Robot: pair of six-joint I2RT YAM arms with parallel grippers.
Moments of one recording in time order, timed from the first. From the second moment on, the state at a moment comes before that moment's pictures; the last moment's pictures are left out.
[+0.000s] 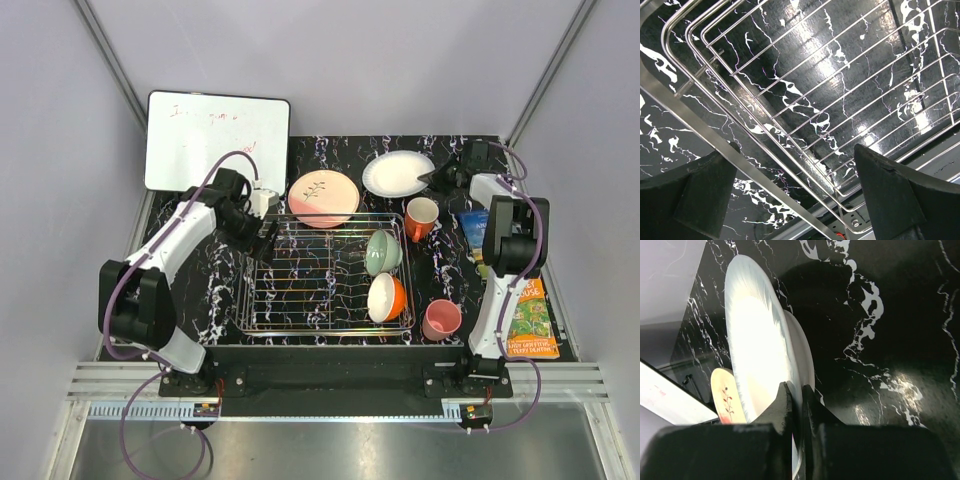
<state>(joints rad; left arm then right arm) -0.25 1.55 1.22 -0.93 0.34 0.24 -0.08 2.16 1.55 -0.13 -0.35 0.83</state>
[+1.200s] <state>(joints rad) -0.26 1.53 1.13 -0.92 0.33 0.30 0.10 1.54 1.27 -0.08 -0.14 0.23</state>
